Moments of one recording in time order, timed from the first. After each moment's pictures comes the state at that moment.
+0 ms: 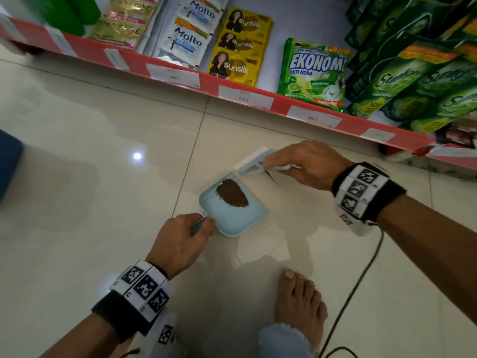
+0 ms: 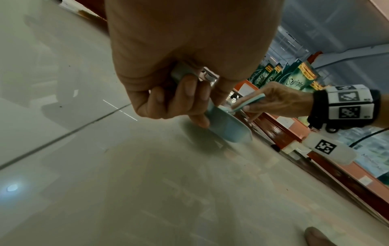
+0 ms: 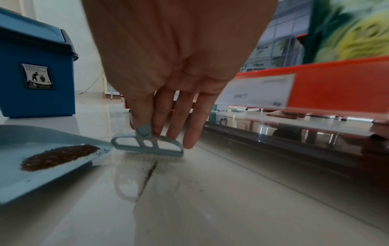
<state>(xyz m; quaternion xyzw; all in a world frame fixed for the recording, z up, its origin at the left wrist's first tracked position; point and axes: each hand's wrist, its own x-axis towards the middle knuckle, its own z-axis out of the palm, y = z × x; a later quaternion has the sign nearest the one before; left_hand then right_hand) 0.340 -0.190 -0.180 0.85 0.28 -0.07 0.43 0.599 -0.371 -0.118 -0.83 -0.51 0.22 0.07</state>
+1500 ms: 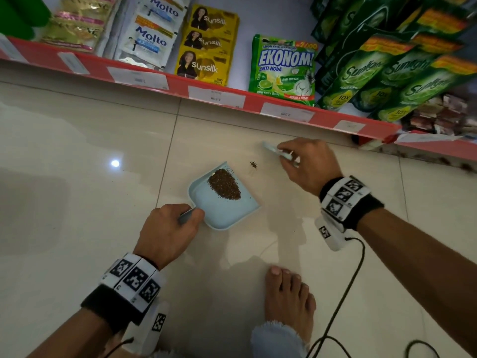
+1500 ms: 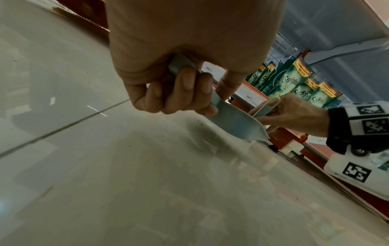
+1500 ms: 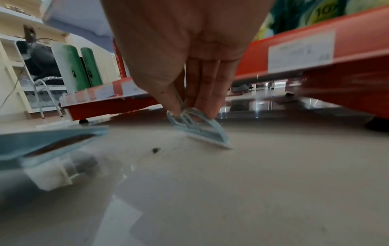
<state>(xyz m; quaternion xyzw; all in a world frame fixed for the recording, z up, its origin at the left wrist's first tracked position) 0.373 -0.190 -0.162 0.86 0.26 -0.05 0.43 0.589 -0.409 -0.132 -0.93 -0.34 0.06 0.12</state>
